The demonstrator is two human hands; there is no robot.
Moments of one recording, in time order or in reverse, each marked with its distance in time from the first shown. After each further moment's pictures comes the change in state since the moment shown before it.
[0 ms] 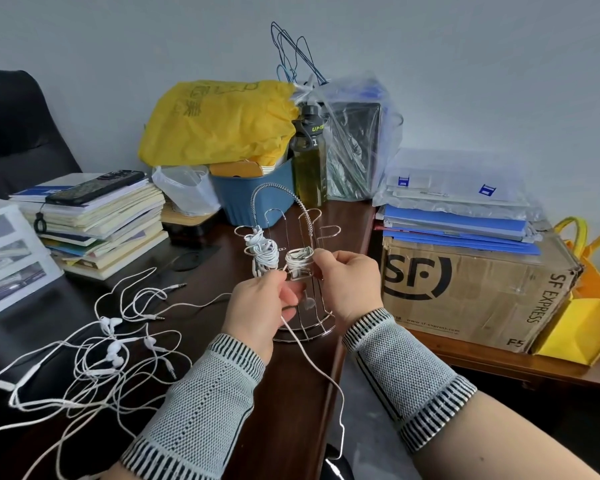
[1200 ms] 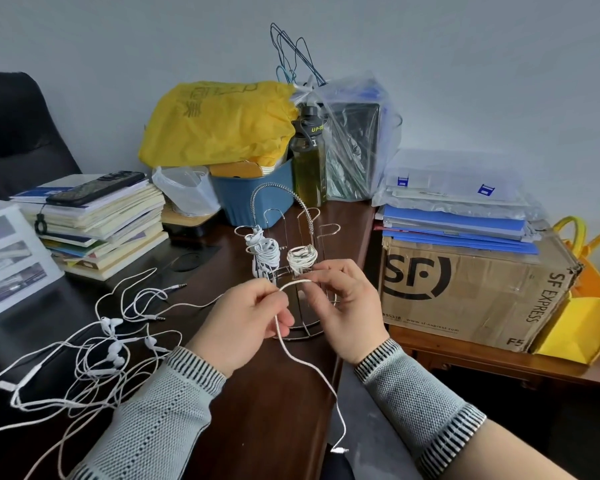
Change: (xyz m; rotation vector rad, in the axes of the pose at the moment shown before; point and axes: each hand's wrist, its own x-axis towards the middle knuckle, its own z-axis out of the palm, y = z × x) left_hand -0.004 -0.001 -0.035 0.474 -0.240 0.226; right_hand -0.017 0.038 -0.018 -0.259 -0.098 -0.723
